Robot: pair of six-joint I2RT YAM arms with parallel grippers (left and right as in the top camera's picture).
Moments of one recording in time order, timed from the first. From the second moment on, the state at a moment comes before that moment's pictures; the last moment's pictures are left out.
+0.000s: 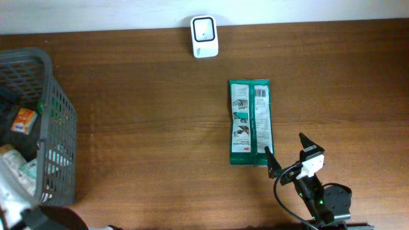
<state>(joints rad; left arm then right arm) 0.69 1.63 1.68 -0.95 0.02 -0.12 0.06 0.02 0.01 -0.06 -0.28 -0.01</state>
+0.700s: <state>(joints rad) 0.67 1.96 1.66 -0.85 0.27 0.21 0.06 0.02 0.01 -0.06 -0.28 -0.01</state>
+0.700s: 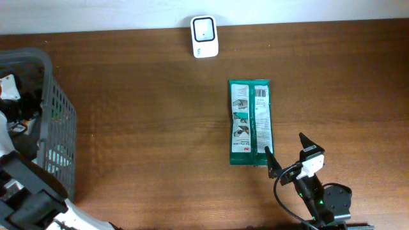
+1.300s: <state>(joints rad) 0.64 2.05 1.66 -0.81 0.25 0.28 0.06 0.02 0.01 -0.06 -0.28 -0.01</state>
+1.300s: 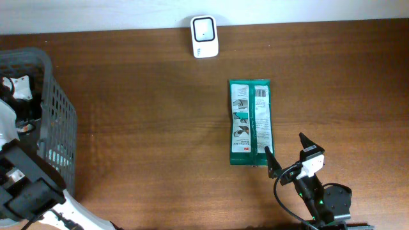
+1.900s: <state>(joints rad) 0.62 2.05 1.70 -0.88 0.12 0.14 0.06 0.02 0.01 -0.06 -0.28 -0.01</state>
